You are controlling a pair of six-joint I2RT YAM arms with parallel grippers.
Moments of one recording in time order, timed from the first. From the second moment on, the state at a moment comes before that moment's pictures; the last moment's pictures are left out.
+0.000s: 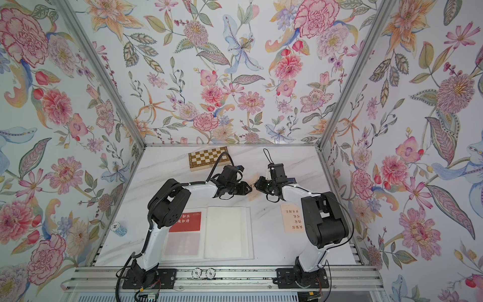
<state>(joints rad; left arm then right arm) -0.69 2.25 1.48 0.02 0.39 -0.56 0.29 1.72 0.95 -0.04 -0.36 0.58</state>
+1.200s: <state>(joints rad) -0.64 1.84 1.27 -0.10 0.36 -0.47 0.28 1.51 0.92 -0.13 -0.30 0.55</state>
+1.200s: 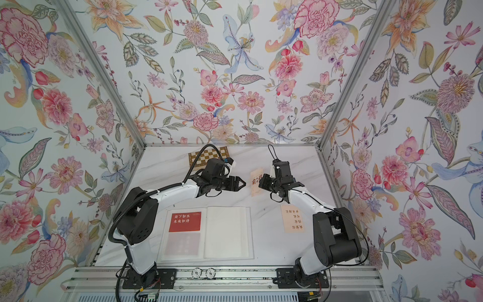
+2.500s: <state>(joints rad) -0.48 1.41 0.60 0.34 0.68 -0.53 0.56 1.39 0.57 0.34 -0.85 0.66</state>
